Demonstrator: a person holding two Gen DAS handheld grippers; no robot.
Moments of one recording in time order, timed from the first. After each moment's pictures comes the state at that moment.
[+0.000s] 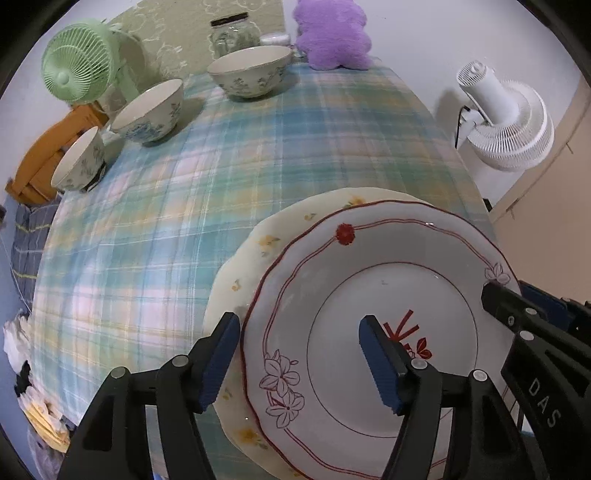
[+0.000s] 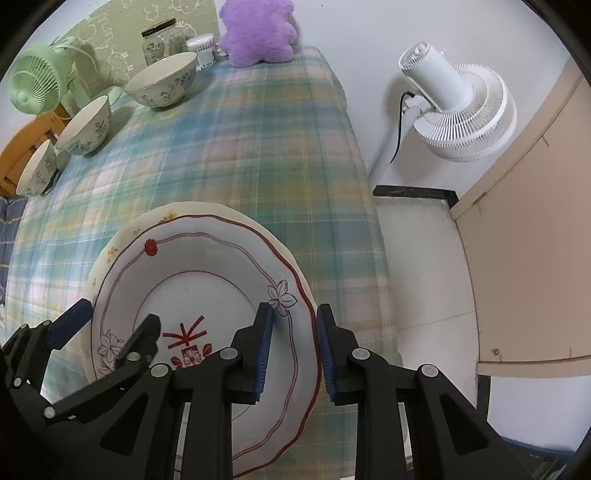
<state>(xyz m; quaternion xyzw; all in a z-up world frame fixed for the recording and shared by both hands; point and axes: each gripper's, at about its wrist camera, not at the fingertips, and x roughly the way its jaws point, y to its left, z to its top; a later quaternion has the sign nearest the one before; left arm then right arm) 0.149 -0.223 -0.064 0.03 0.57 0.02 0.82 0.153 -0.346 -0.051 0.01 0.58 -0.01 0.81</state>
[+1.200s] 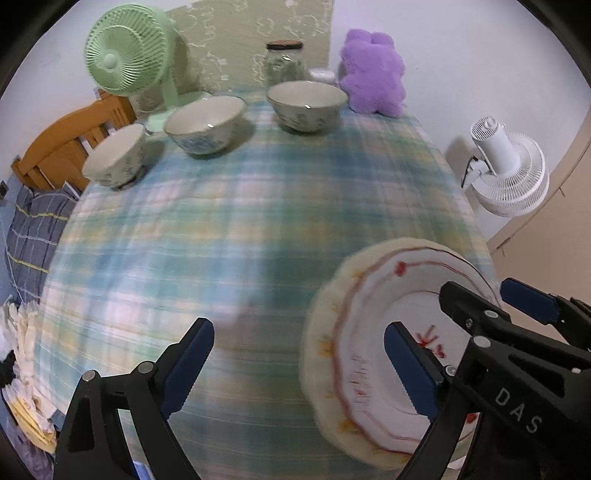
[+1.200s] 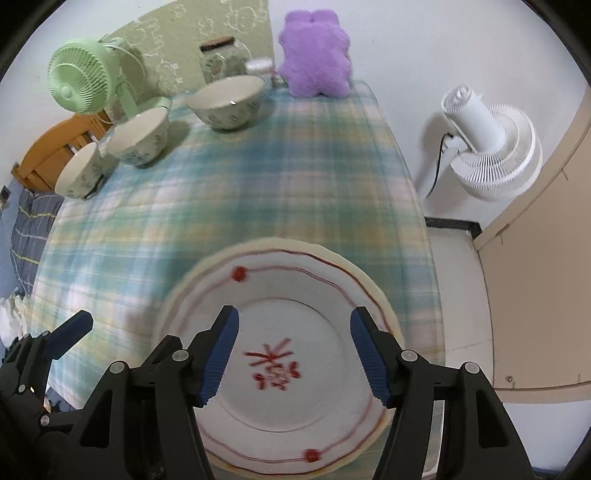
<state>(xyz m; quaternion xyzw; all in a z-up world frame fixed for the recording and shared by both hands) 0.138 -0.140 -0.021 -0.02 0.52 0.01 0.85 0.155 -0.277 -0.014 0.00 0.54 0.04 0.84</state>
